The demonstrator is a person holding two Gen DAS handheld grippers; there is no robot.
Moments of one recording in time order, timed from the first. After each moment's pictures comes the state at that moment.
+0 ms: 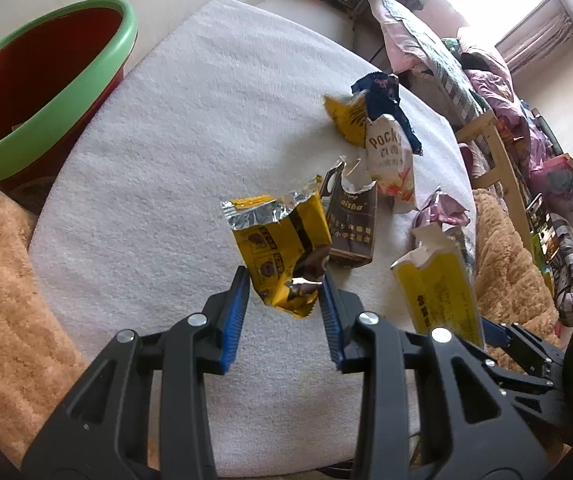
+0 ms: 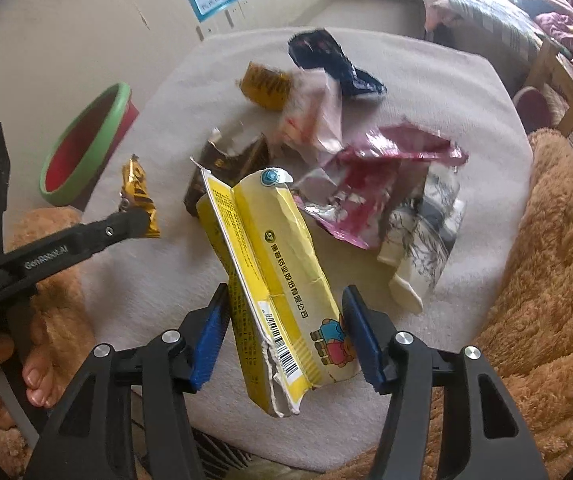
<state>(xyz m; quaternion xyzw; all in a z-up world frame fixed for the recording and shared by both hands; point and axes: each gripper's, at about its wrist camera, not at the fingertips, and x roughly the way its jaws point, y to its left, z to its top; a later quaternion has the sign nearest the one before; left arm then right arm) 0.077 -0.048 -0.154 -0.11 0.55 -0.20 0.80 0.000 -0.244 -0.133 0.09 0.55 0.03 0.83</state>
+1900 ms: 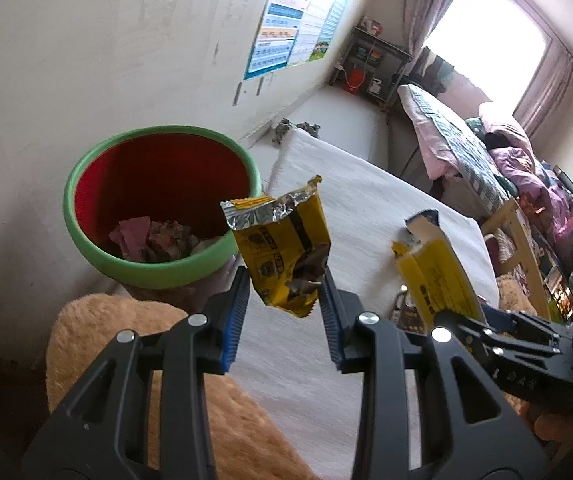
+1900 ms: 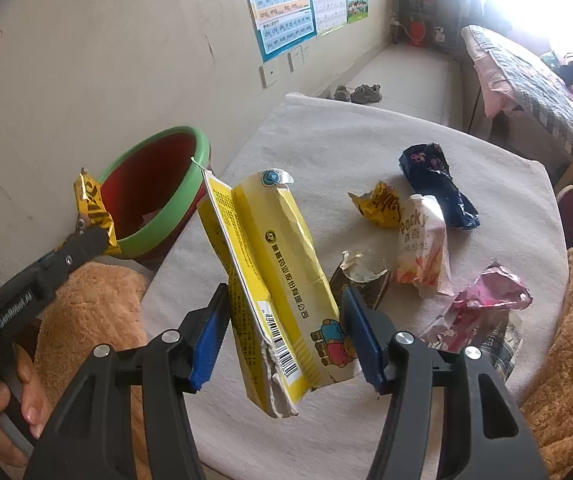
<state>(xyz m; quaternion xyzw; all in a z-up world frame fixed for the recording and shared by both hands) 0.082 0.056 -0.077 -0.11 0.41 -0.11 0.90 0.070 -0.157 -0.086 0.05 0.49 0.08 0.86</state>
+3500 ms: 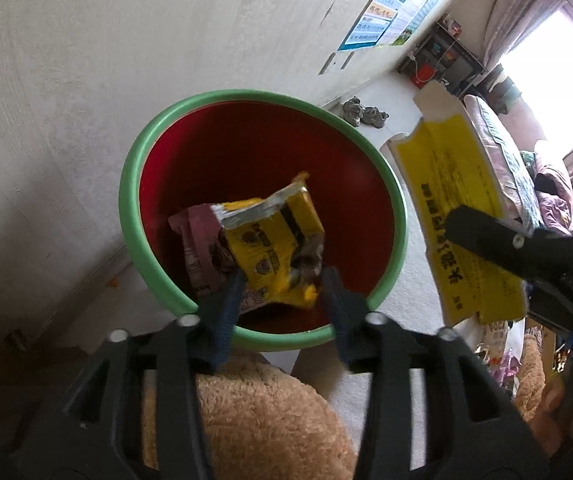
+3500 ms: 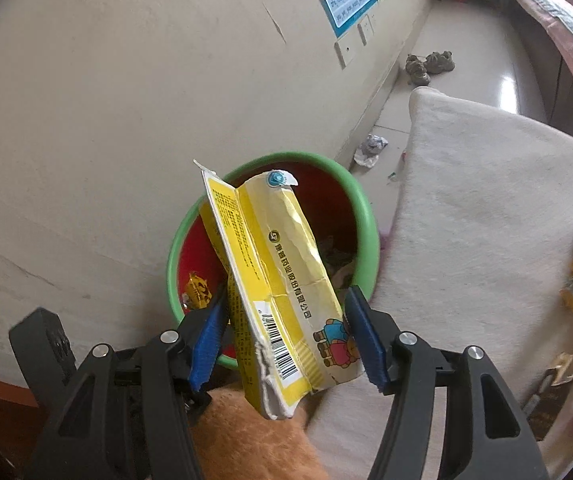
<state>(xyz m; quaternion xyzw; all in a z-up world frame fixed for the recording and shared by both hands) 0.171 0.158 -0.130 -0.19 0.49 -0.03 0.85 0.215 -0.023 -0.086 0.17 0.53 0.16 0.82</state>
